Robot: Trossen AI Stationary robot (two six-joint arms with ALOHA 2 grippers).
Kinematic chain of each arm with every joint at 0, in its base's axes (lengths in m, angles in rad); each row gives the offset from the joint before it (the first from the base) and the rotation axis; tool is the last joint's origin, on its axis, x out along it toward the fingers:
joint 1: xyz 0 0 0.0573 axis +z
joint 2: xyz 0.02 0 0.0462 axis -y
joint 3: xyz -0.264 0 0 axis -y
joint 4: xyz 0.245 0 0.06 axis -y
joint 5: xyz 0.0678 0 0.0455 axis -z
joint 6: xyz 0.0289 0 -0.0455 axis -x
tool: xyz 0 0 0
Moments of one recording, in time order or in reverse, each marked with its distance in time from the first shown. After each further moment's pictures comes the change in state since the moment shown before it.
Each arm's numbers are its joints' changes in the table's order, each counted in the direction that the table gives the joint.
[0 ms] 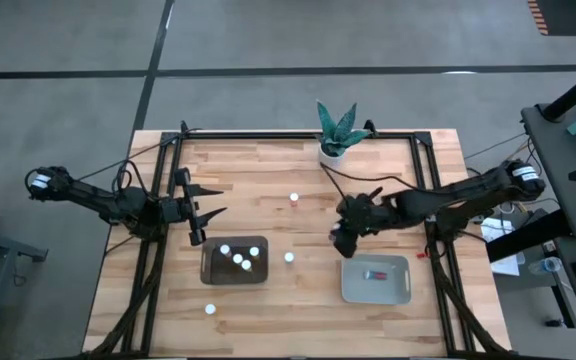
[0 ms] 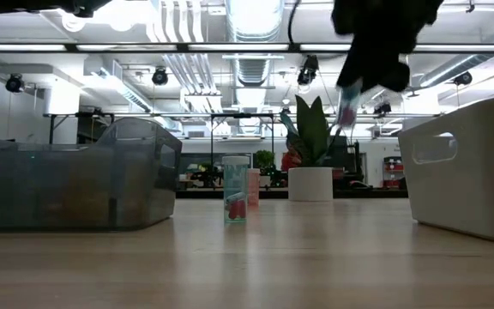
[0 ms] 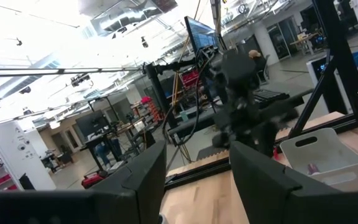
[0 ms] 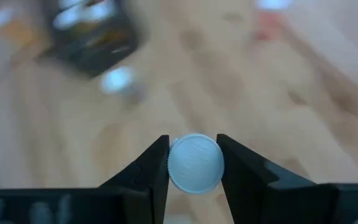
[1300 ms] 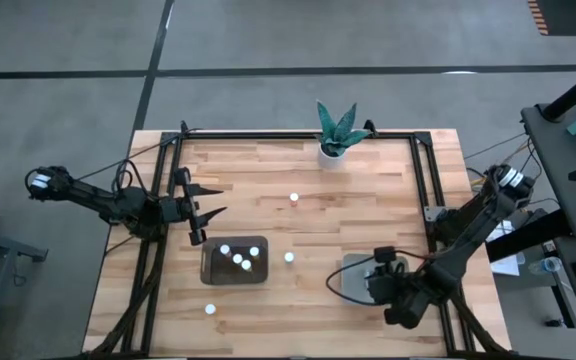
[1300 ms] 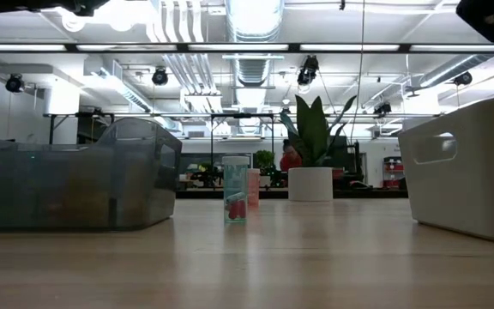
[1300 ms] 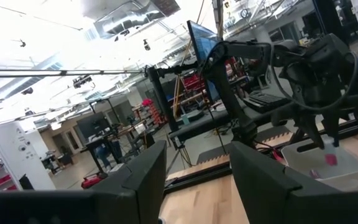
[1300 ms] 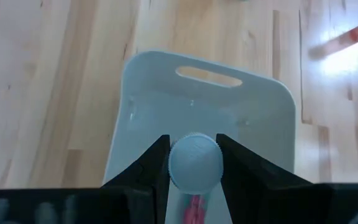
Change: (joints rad) left arm 0.000 -0.014 0.000 0.033 0.000 0.004; right arm 0.645 -0.144 0.067 -0.271 0.285 0.103
